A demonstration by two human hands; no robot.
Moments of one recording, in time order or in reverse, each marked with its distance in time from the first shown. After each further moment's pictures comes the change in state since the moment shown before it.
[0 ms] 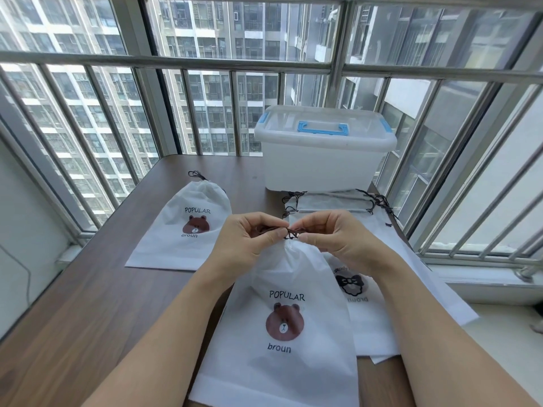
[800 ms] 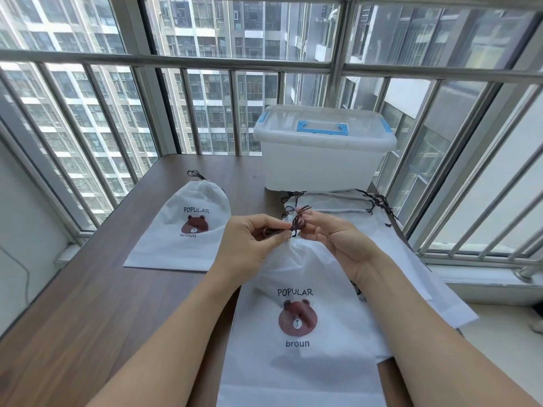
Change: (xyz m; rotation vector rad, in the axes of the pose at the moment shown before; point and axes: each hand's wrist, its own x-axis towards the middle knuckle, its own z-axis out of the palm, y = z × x) left_hand 0.001 -0.007 0.007 0.125 0.045 0.127; right_hand 0.011 0.009 0.007 0.595 0.053 0.224
